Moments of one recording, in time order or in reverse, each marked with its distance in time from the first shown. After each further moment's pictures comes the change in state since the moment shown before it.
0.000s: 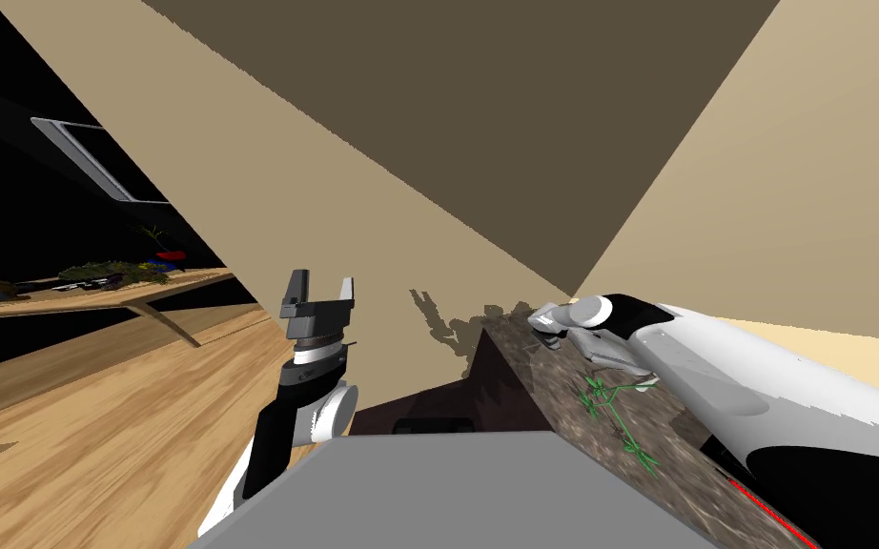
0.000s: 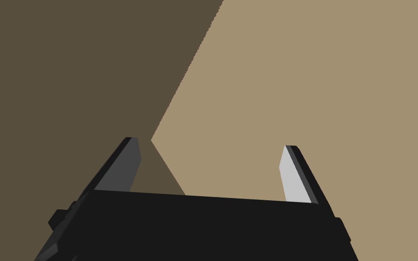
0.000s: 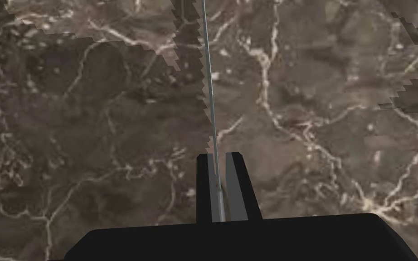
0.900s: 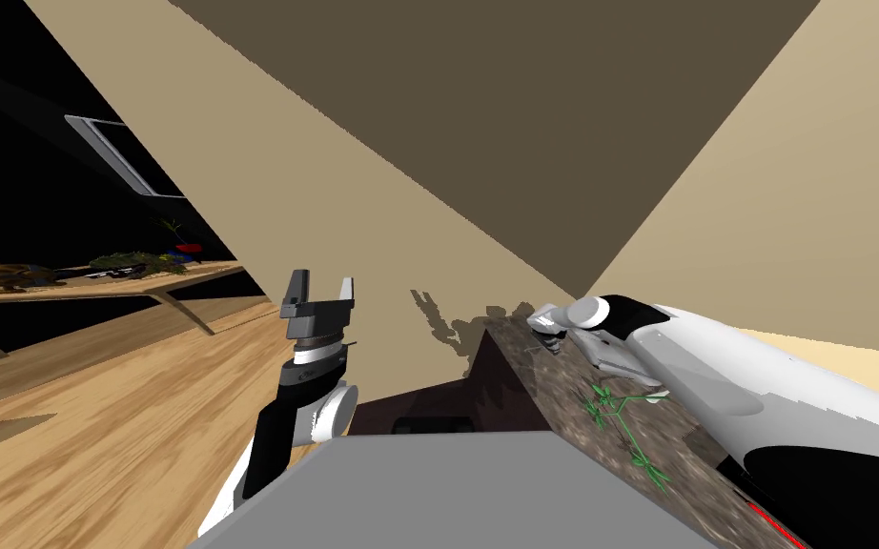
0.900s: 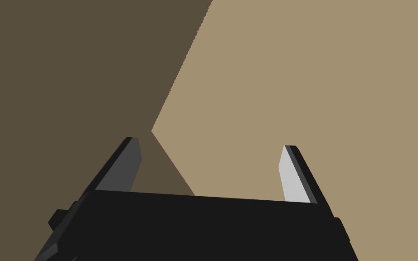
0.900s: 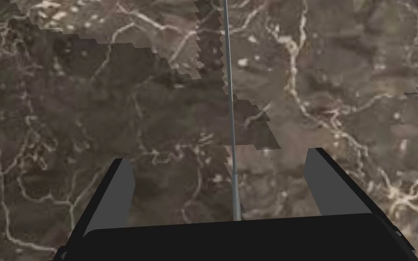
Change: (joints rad) left arm 0.000 0.000 0.000 0.000 0.000 0.000 0.000; right arm 0.007 -0.012 0.004 0.003 0.002 -0.005 -0.030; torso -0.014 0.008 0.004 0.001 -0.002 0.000
